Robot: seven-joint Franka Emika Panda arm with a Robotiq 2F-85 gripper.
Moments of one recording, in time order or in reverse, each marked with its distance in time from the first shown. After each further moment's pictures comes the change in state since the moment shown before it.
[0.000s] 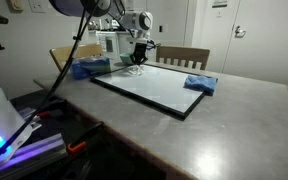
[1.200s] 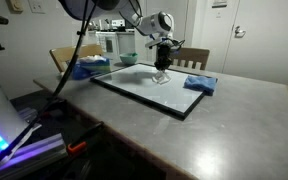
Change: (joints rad) arm -0.107 0.006 -0.233 -0.022 -0.037 -0.065 0.320
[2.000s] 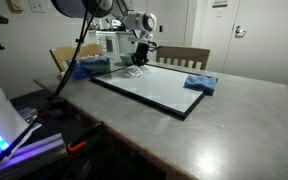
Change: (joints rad) arm 0.081 0.008 0.212 0.038 0.081 -0.021 -0.261
